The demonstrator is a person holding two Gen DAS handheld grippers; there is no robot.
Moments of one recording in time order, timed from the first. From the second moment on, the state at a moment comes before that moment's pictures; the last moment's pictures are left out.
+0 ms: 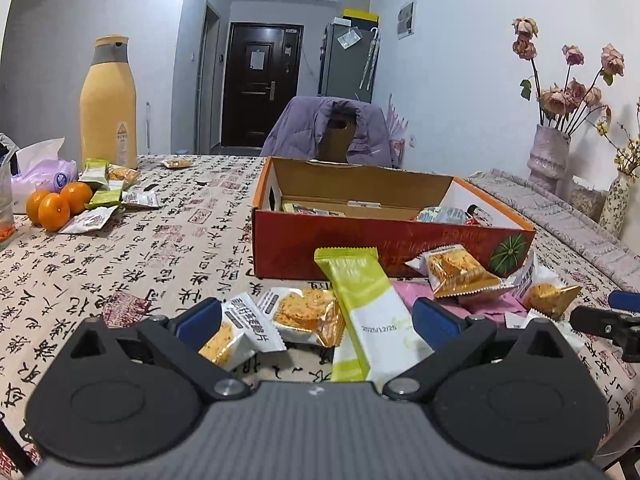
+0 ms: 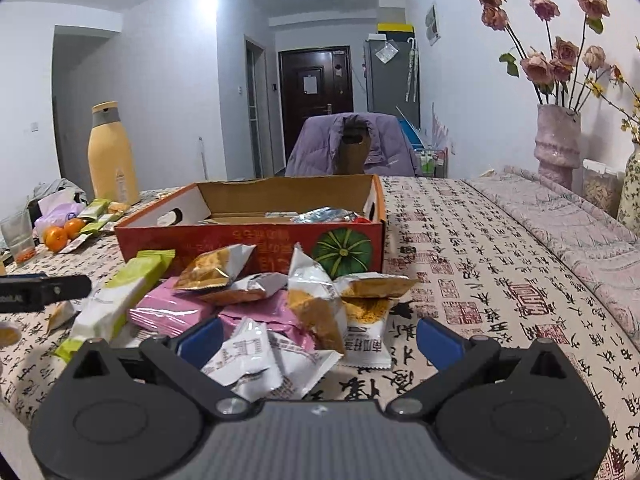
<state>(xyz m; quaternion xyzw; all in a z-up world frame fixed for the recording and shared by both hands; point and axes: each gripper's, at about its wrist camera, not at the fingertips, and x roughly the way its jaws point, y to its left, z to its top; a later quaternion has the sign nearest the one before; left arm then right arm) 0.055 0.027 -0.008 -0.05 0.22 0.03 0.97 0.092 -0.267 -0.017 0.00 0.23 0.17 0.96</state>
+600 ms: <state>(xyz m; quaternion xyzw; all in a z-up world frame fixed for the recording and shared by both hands) 0.049 0.032 -0.012 -0.06 0.22 0.03 0.97 0.093 -0.240 -0.023 -0.02 0.25 0.17 0.95</state>
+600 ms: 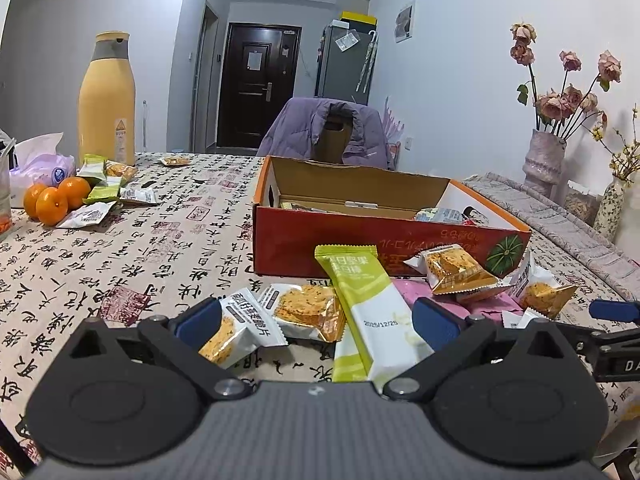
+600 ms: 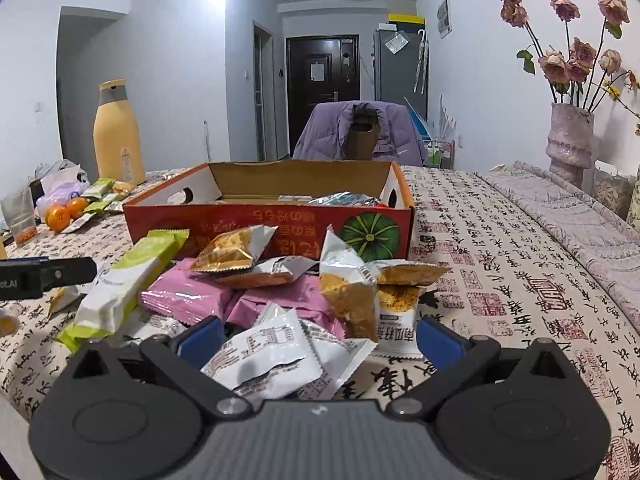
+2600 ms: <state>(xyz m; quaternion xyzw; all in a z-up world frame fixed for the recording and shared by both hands) 0.028 0.047 -0.010 -0.07 0.22 0.04 0.97 0.069 -0.219 -0.020 -0.03 0.18 0.23 0.96</state>
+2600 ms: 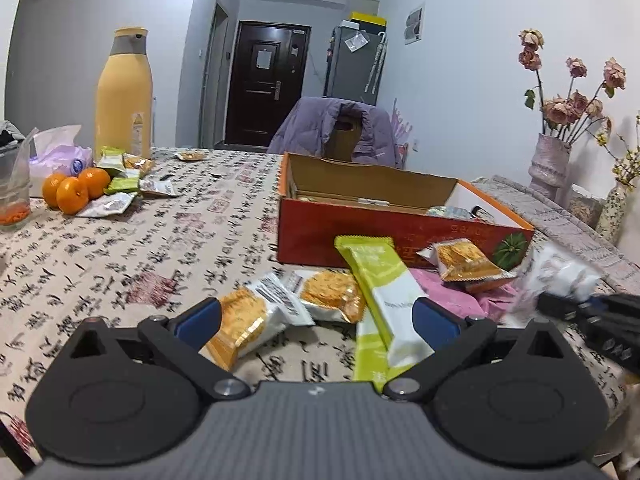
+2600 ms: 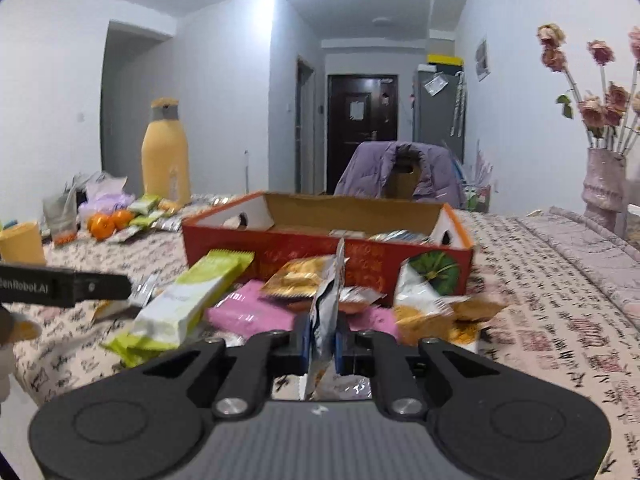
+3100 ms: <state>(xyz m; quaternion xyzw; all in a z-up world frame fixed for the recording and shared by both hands) 0.076 0.078 -0.022 -0.02 0.30 0.08 0.95 0.075 -0.267 -0.007 0.00 0.15 0.16 0.98</state>
